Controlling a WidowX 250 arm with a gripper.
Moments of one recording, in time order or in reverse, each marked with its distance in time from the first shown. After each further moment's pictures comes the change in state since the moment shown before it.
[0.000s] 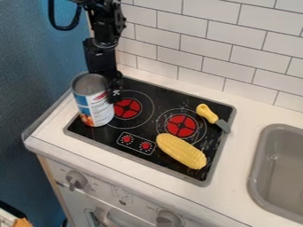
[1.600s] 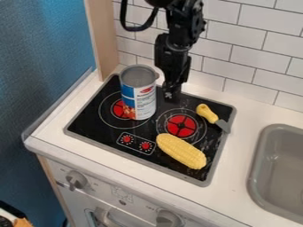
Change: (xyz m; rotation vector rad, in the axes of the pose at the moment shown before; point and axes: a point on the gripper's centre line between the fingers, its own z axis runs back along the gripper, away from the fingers) arm -0.122 0.052 0.026 -0.133 0.084 -0.650
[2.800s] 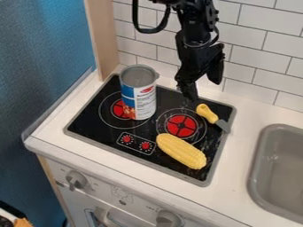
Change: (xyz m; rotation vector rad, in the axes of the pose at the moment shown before) arm -0.045 -0.008 0.004 -0.077 0.216 -0.575
